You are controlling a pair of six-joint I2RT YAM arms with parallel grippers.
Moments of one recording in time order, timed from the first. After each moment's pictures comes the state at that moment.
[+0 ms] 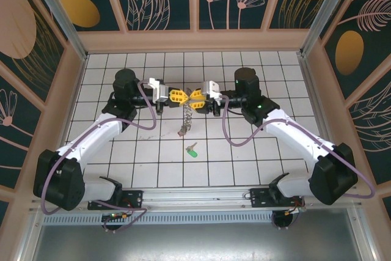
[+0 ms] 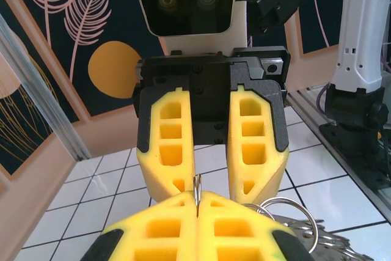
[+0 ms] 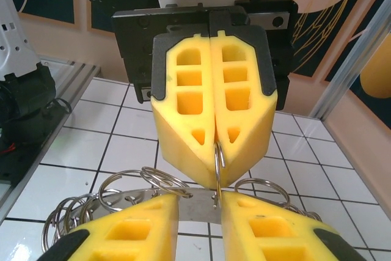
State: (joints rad) left arm -0.39 1.32 0.90 0.37 1.20 0.34; right arm 0.61 1.32 1.01 0.05 -0.91 -0.50
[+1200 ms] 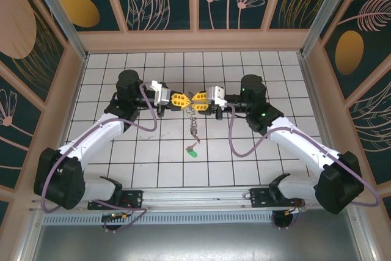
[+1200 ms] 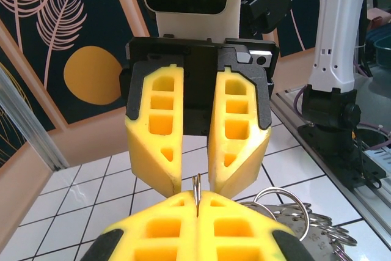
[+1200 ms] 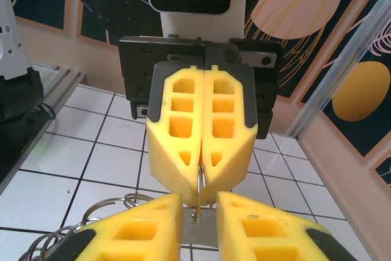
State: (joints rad) left arm -0.42 1.33 0.90 0.35 1.25 0.37; right arm 0.61 1.23 0.90 0.19 -0.88 -0.49
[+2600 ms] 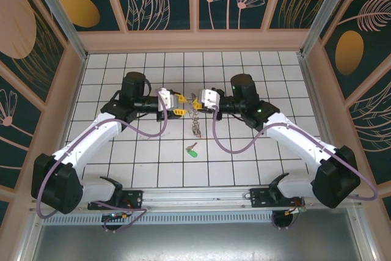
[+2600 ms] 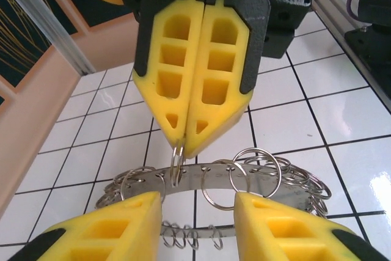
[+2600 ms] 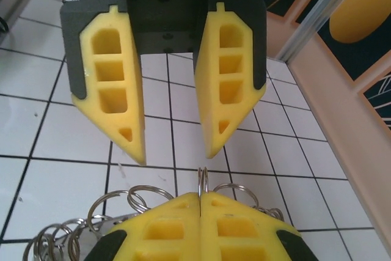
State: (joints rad) left arm -0.43 1.30 0.96 -0.20 0.93 0.77; right arm 0.65 1.29 1.00 -0.13 -0.62 -0.73
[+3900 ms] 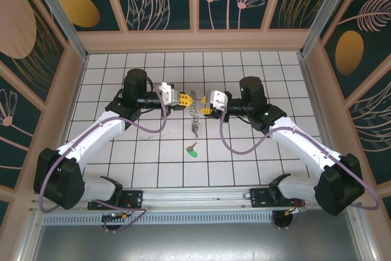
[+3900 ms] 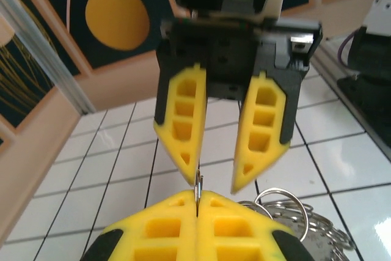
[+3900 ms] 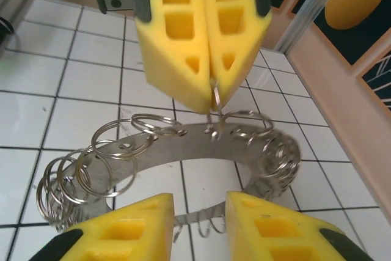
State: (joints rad) left arm -0.46 1.33 0.97 0.05 1.03 0.59; right arm 0.57 1.22 0.89 -0.09 -0.72 -0.67
